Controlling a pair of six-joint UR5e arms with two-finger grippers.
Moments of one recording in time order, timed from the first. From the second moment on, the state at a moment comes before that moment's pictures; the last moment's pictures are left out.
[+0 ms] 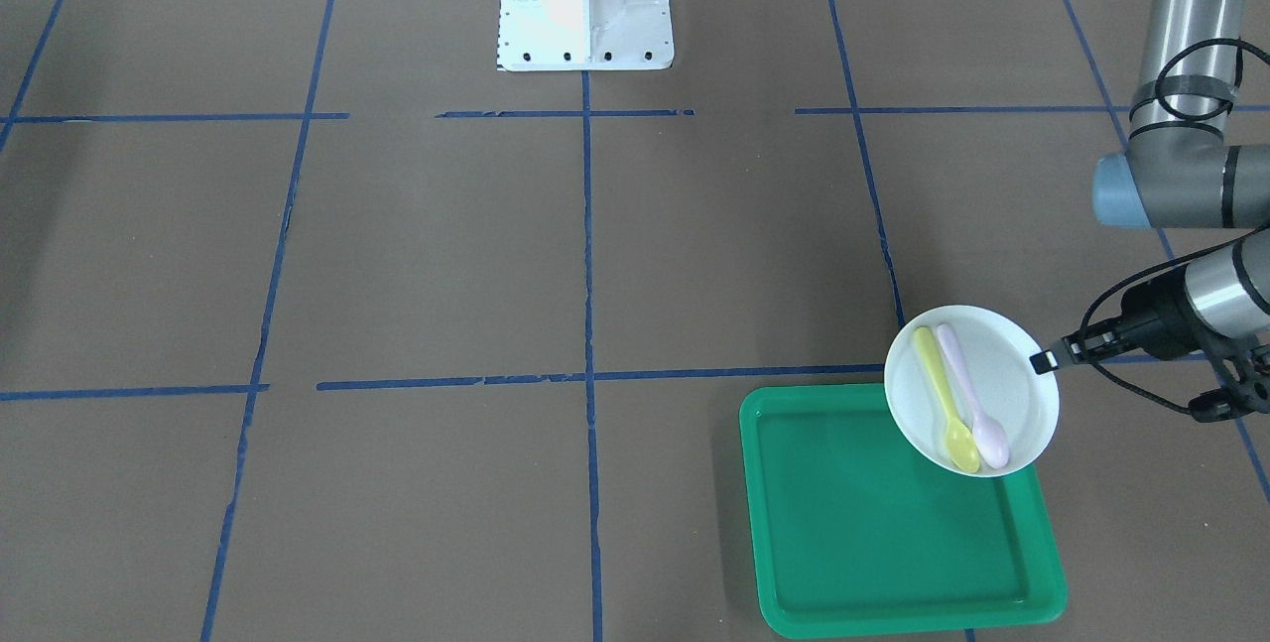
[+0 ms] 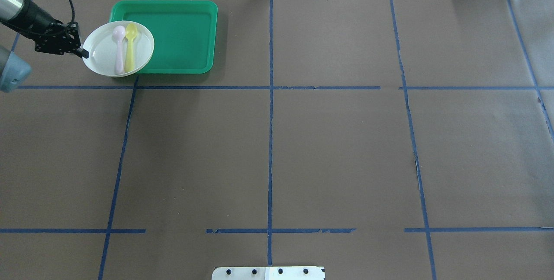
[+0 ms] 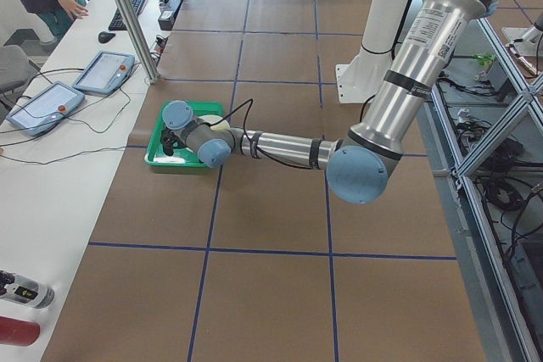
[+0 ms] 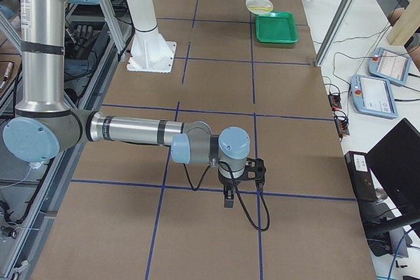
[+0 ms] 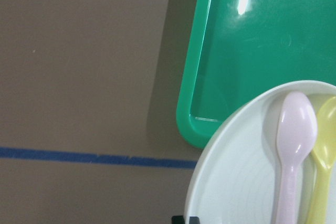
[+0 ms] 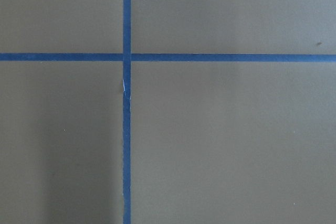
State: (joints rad) left arm -1.15 -2.03 -1.17 -2.26 -2.48 -1.14; right arm 1.58 -1.65 1.61 -1.51 2.28 0.03
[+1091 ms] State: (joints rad) left arm -1.04 -2.14 -0.97 -2.55 -2.30 -1.50; right arm 1.58 -1.65 1.61 -1.51 2.28 0.03
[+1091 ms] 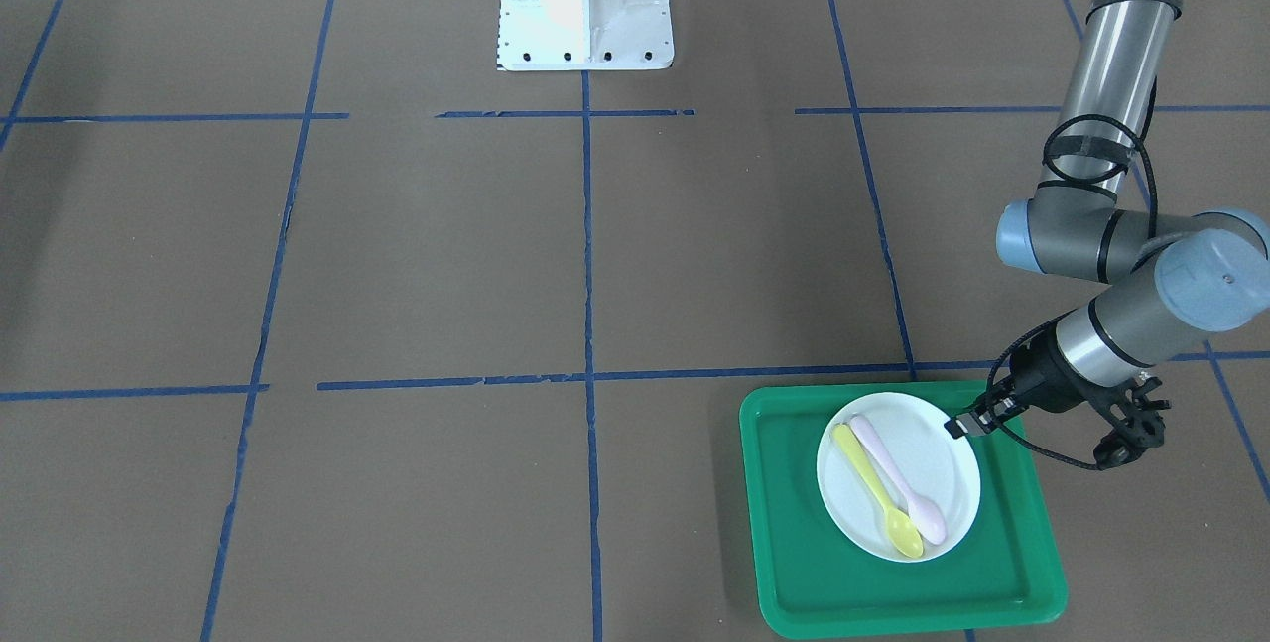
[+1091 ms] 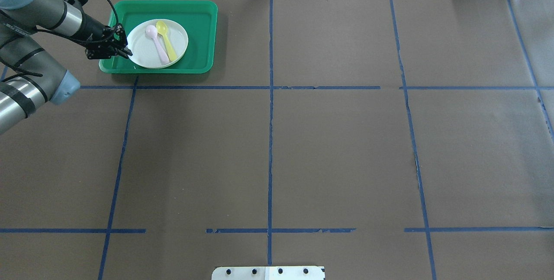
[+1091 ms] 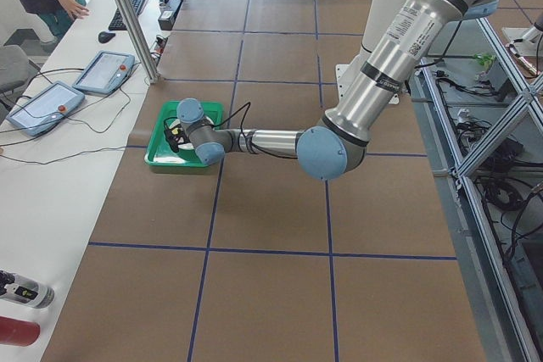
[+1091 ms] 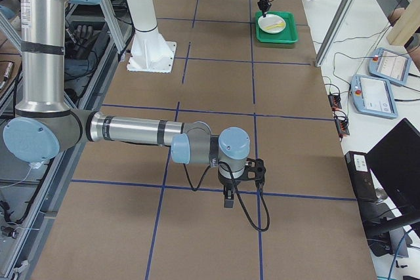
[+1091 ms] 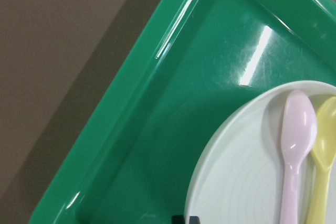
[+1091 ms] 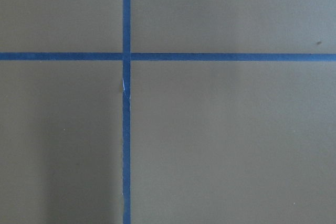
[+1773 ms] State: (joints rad) left arm -1.06 -2.11 -1.00 -2.57 -2.31 -1.49; right arm 1.58 -1.65 1.61 -1.51 2.28 0.03
